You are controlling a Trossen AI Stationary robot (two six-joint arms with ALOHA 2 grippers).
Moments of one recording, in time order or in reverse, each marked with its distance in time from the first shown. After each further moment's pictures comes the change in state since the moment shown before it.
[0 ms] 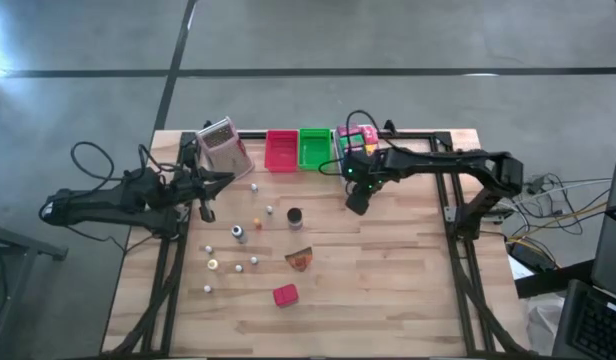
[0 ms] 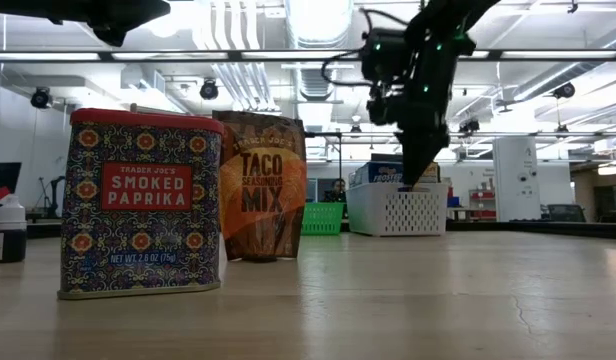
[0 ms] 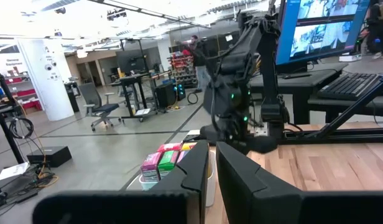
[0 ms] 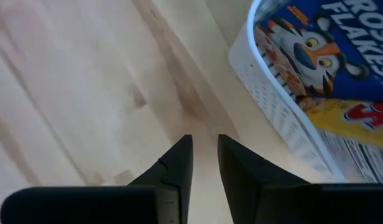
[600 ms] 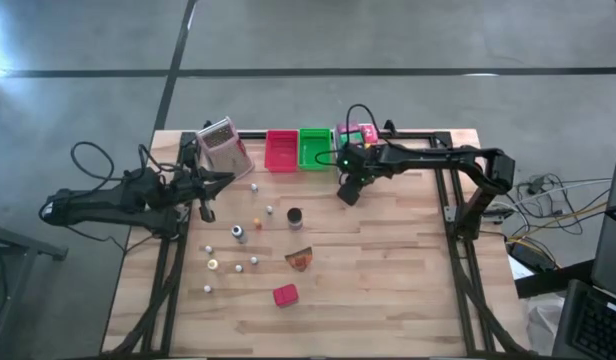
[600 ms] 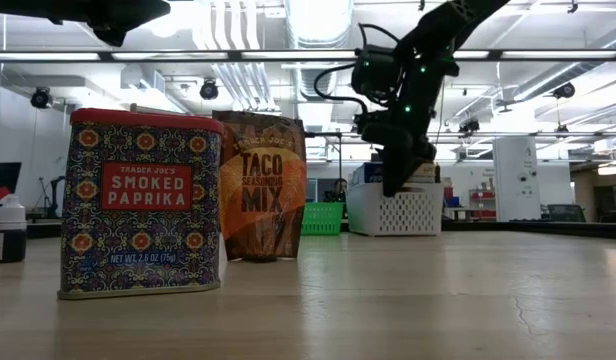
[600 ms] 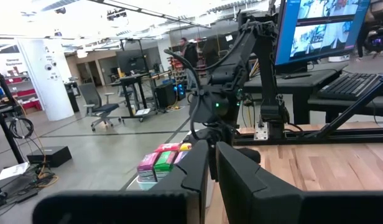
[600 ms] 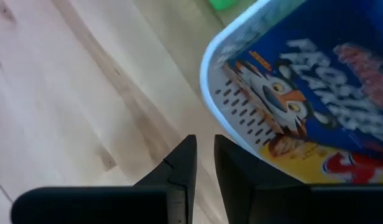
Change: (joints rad) left arm 0.000 0.000 0.000 0.000 0.000 0.000; right arm -0.066 0.069 0.001 0.159 0.049 0.006
